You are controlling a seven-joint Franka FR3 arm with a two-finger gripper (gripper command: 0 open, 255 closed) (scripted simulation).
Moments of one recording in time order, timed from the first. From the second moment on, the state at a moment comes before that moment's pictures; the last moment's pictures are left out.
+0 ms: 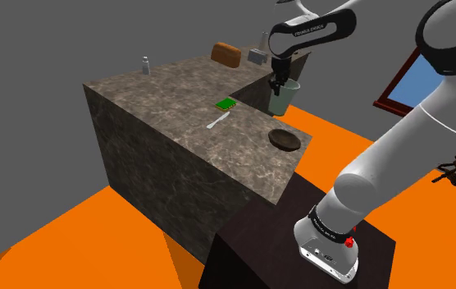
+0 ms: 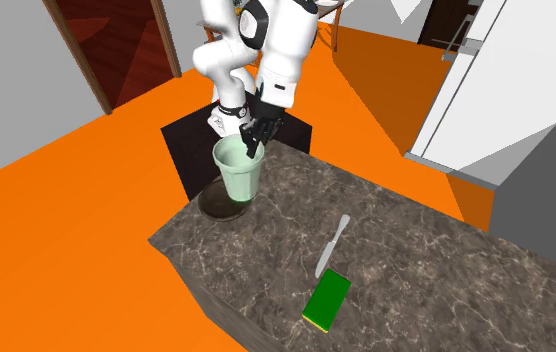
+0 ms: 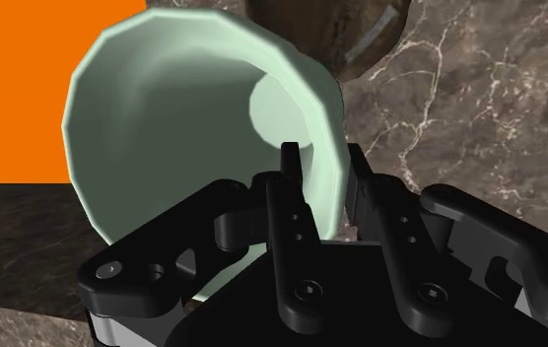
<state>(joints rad) -0.20 -0.13 -0.20 -2.15 -0.41 2.00 -0.23</state>
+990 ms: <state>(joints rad) -0.25 -0.37 -0.25 -2.44 -0.49 2.07 -0.26</state>
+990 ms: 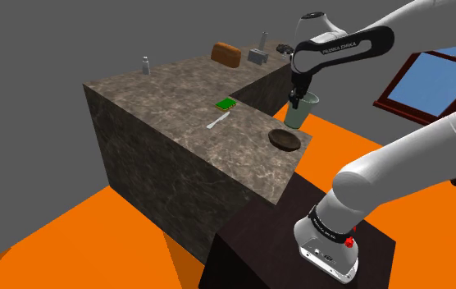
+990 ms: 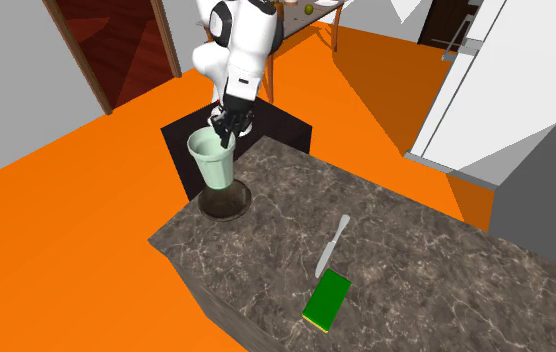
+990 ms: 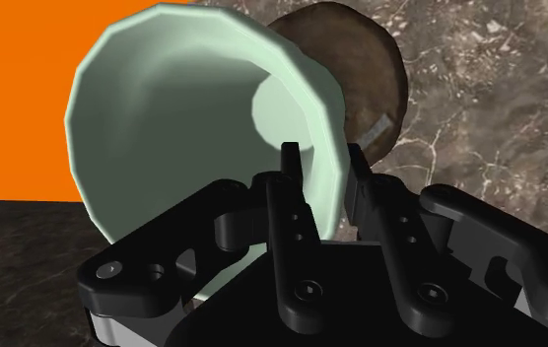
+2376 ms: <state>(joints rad) -0.27 -0.25 -0.28 -2.55 -0.55 2.29 -0.18</state>
